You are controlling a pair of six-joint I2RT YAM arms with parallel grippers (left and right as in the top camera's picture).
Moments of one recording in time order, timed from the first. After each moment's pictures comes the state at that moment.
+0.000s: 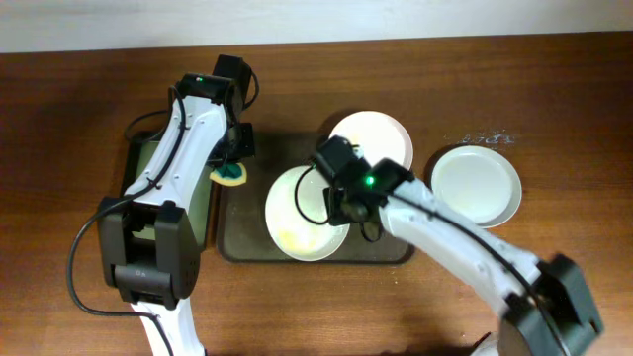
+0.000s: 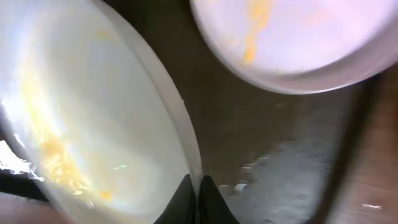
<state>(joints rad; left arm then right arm) -0.22 2.05 1.78 -1.21 -0.16 -0.32 0.70 1.67 1.29 -0.90 0.20 0.49</state>
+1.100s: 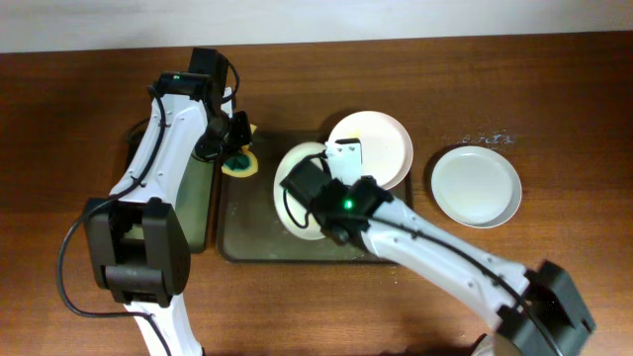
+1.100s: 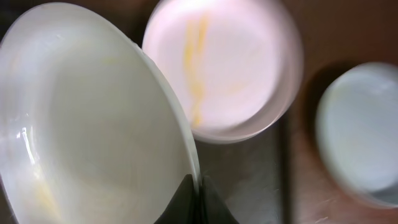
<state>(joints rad) -0.14 2.05 1.78 -1.14 0.12 -0.31 0.82 1.69 1.30 -0.83 0.54 0.71</state>
